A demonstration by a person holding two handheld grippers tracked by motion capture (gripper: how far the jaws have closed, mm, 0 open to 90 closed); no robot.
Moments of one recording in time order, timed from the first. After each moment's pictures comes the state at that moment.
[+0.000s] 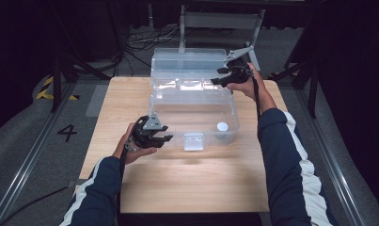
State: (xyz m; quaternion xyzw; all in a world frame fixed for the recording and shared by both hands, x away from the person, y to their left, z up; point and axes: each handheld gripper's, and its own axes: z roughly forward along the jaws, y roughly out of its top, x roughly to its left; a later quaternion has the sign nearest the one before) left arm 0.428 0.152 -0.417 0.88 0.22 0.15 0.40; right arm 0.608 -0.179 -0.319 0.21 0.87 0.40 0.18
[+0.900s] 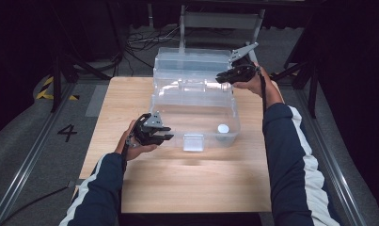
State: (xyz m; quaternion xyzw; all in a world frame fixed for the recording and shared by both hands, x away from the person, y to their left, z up) left arm 0.438 0.152 -0.415 0.90 0.18 0.13 0.38; right arm 0.606 -0.194 -0.306 0.14 0.90 0.39 0.14
